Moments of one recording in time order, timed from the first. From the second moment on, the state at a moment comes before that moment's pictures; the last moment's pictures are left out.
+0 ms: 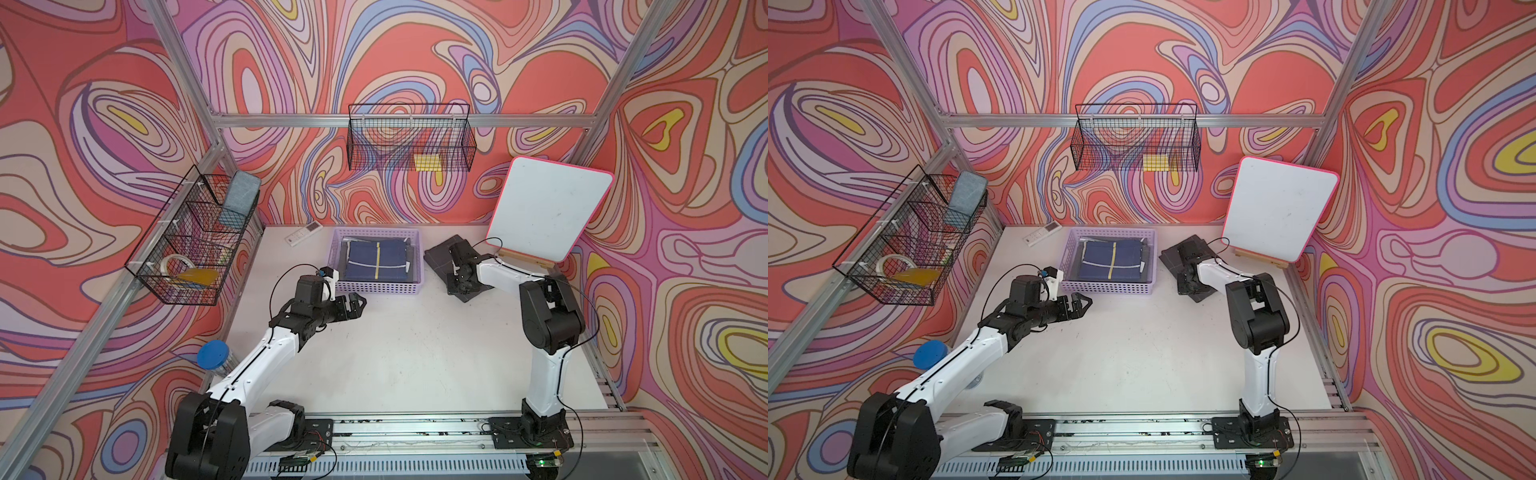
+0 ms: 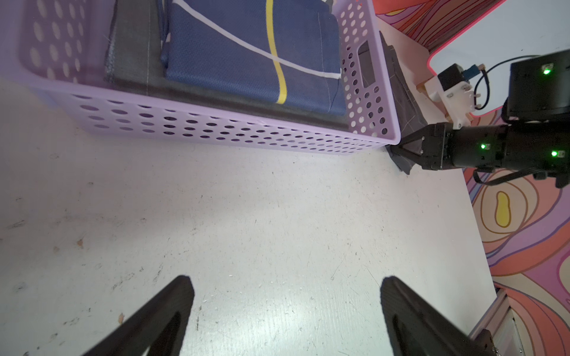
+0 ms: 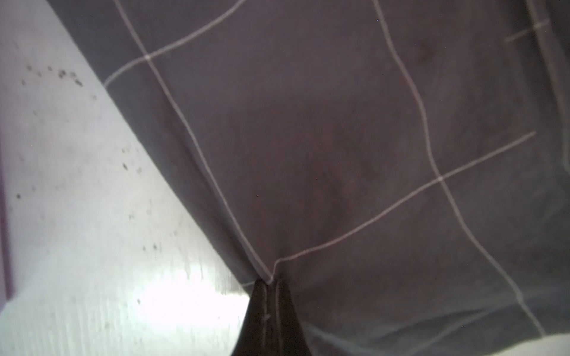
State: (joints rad) left arm -0.23 1.15 0.68 -0.26 0.36 -0.43; right arm 0.30 1.96 1.32 -0.61 0.09 0.27
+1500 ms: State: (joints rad) left arm -0.23 1.08 0.63 -0.28 0.37 -0.46; right arm 0.35 1.95 1.30 -0.54 -0.01 0.28
